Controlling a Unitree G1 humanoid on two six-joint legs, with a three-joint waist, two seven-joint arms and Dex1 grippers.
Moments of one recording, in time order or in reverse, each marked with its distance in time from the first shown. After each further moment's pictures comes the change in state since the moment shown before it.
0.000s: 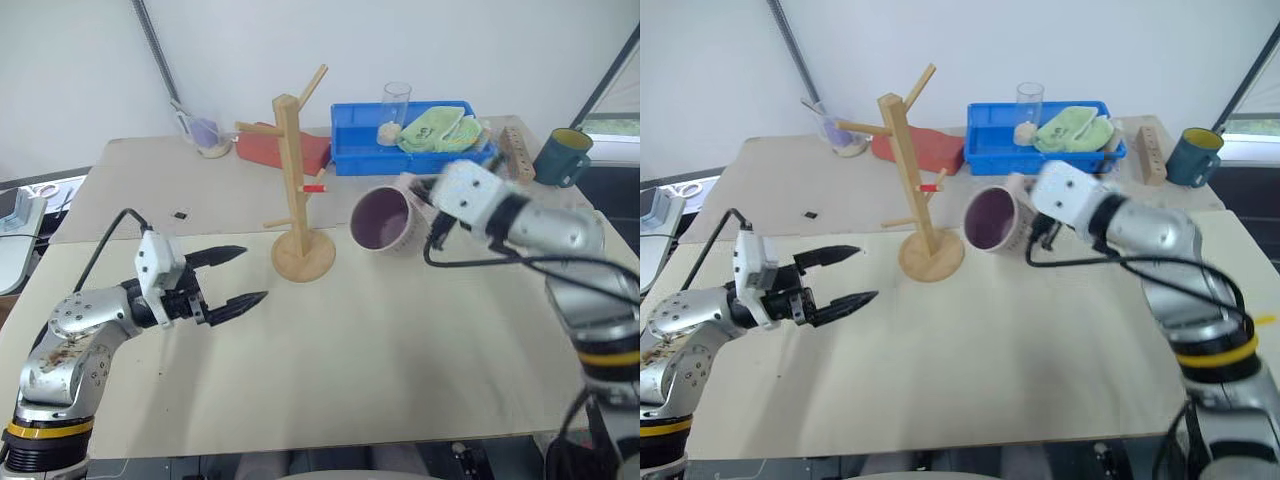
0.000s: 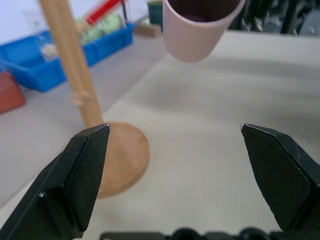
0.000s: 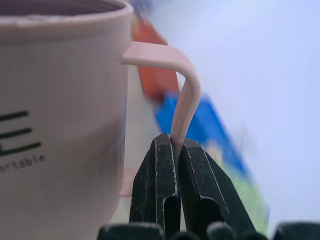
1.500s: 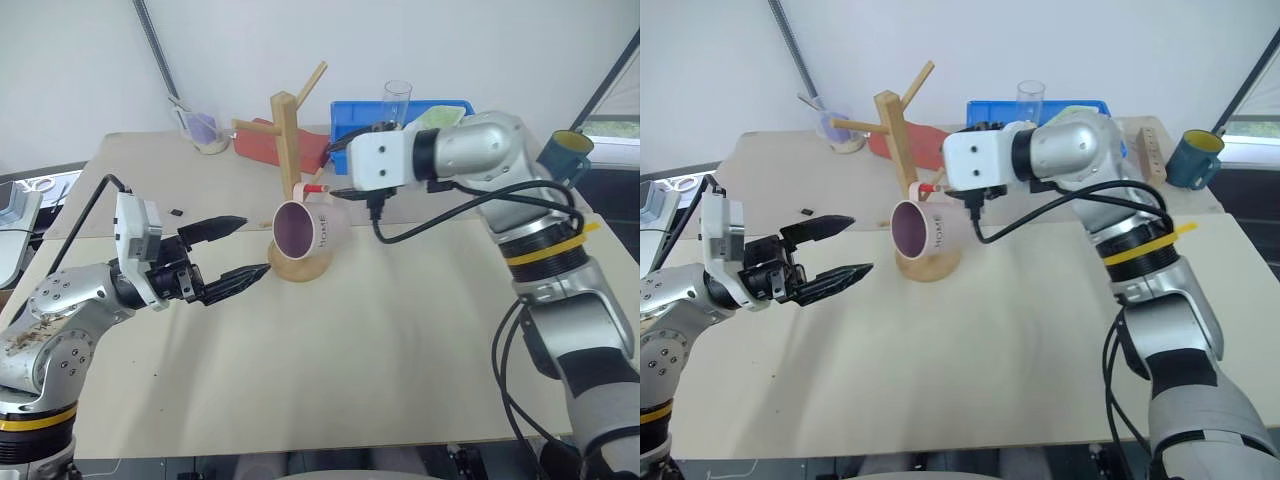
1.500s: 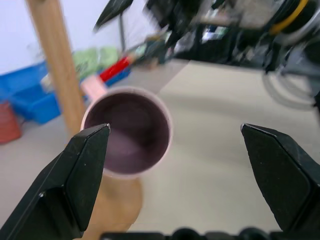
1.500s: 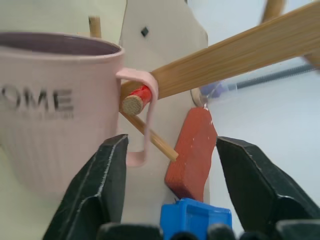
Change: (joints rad) left arm -0.080 0.096 0.025 -0.104 -0.159 0.173 0.131; right arm -0.365 0.206 0.086 0.436 -0.052 -0.346 0.328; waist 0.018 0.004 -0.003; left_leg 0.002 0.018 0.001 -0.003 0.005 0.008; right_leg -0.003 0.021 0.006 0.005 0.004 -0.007
